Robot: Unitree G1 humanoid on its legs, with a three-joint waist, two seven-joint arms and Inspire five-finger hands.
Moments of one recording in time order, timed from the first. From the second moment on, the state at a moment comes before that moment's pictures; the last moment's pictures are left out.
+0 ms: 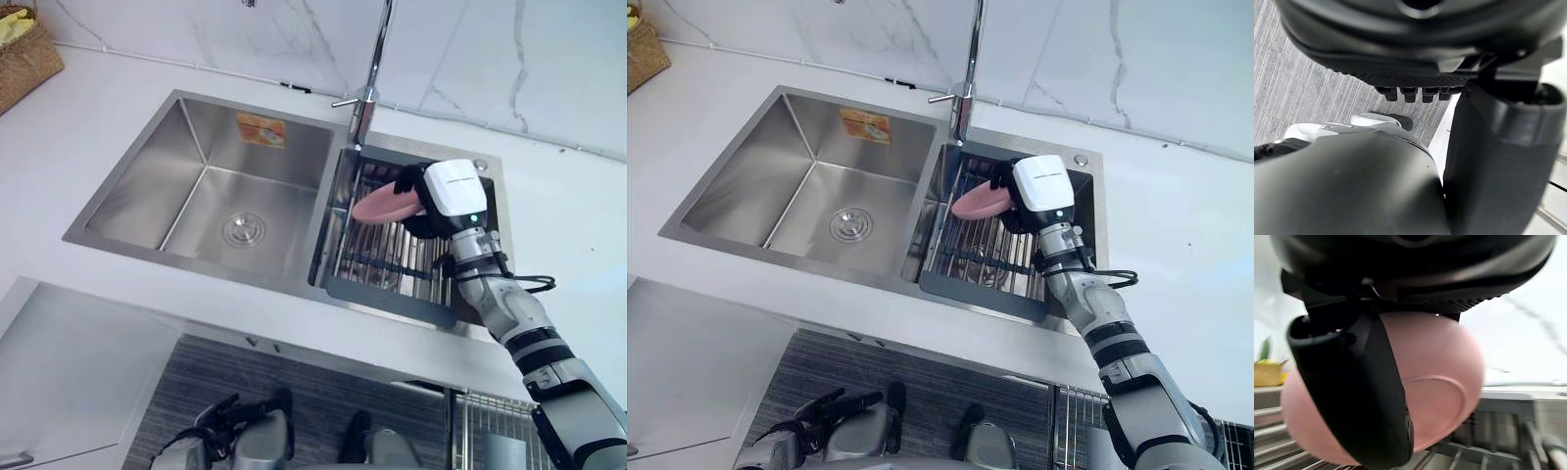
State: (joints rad) left arm 0.06 0.22 0.04 0.84 -0.25 0.26 -0.16; right arm -0.52 -0.59 0.28 0.46 -0.90 -0.24 -0.52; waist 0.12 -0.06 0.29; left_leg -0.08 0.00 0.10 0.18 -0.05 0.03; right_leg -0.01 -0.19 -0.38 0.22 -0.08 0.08
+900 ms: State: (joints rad) left arm 0.07 0.25 0.05 0.88 -0.24 0.26 -0.16; right arm -0.30 -0.53 0.03 -0.01 -0.65 -0.36 -0.44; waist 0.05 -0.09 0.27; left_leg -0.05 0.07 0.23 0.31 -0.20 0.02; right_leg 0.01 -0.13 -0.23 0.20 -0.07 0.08
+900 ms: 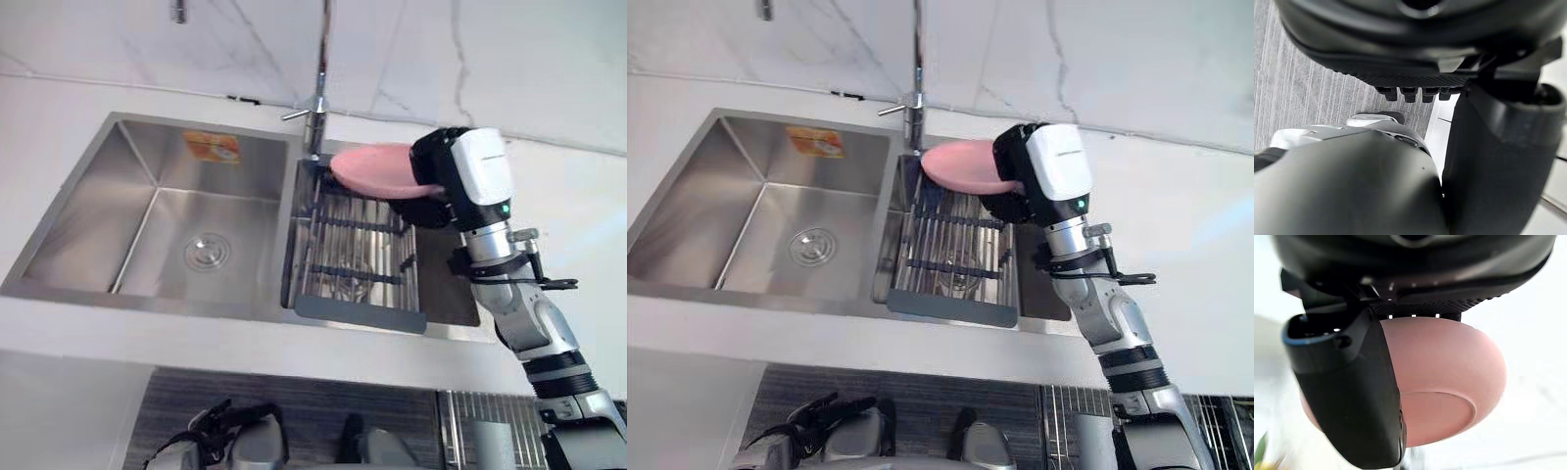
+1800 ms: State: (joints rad) left arm 0.11 0.22 0.02 0.97 -0.24 0.24 -0.15; right arm -0.13 -0.37 -0.21 -0.17 -0.55 -0.44 -0.66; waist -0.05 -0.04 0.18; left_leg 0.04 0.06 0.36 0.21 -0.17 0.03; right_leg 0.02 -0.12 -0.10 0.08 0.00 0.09
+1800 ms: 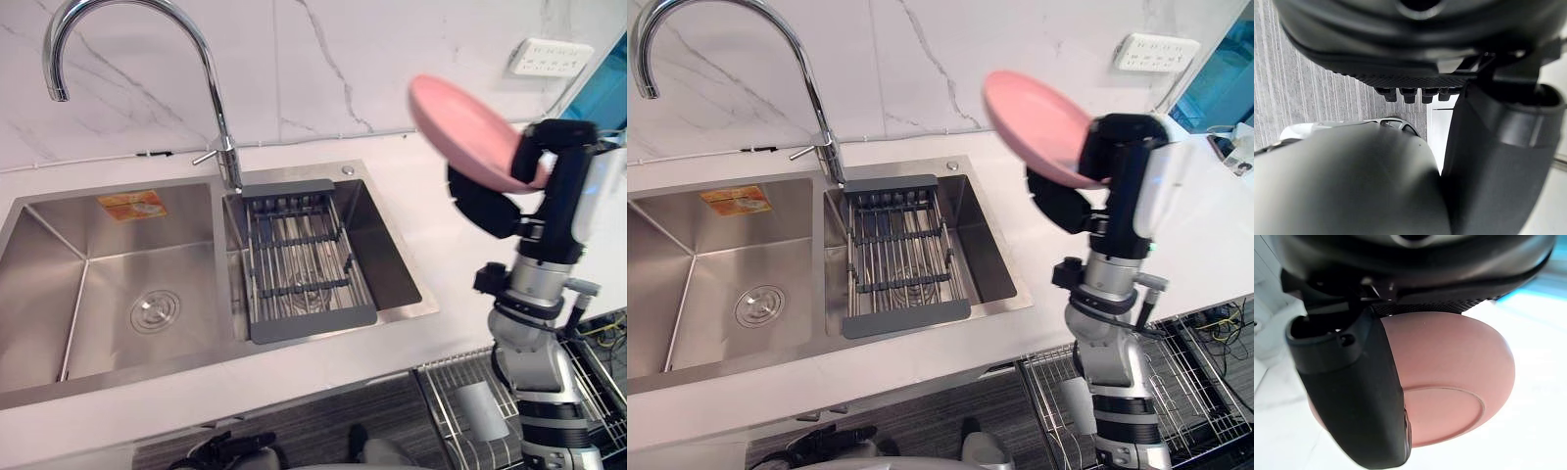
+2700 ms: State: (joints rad) left arm 0.10 0.22 -0.03 0.97 -0.23 0.25 -0.13; right arm 0.17 -0.27 -0.64 0.04 -0.55 -0.21 -0.94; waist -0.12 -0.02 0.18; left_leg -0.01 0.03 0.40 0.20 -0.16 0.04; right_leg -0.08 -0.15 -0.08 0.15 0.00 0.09
